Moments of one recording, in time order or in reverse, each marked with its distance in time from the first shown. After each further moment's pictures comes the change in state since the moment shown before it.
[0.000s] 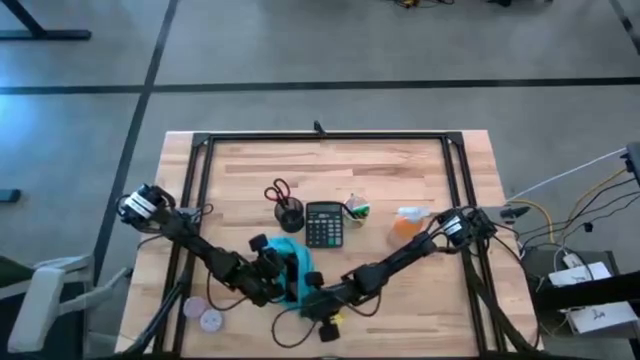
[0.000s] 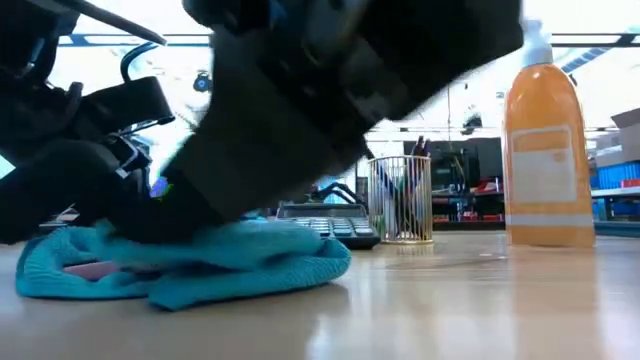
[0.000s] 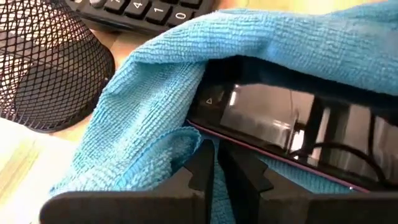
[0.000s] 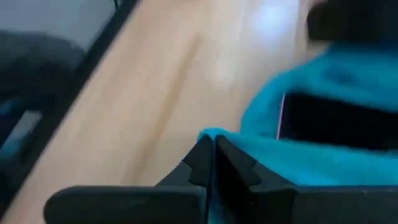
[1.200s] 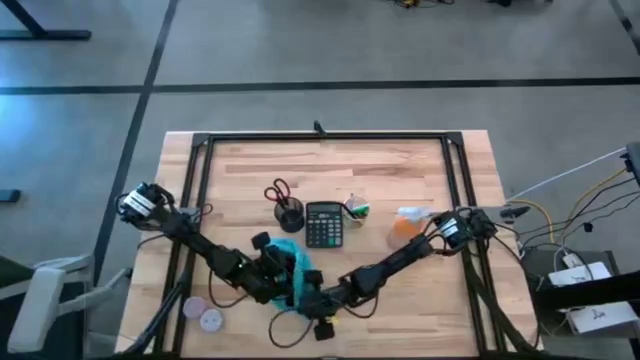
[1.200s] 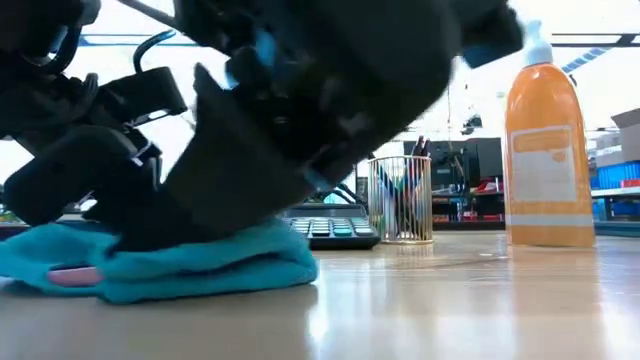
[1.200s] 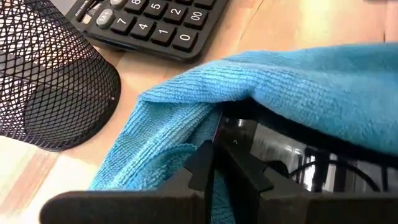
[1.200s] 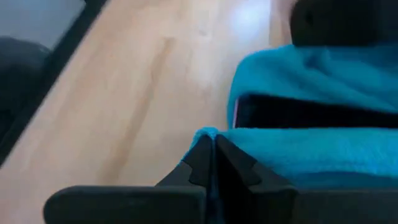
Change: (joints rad) left arm 0.014 0.005 0.012 -0.037 0.014 0.034; right arm 0.029 0.029 0.027 -0.172 0.133 0.060
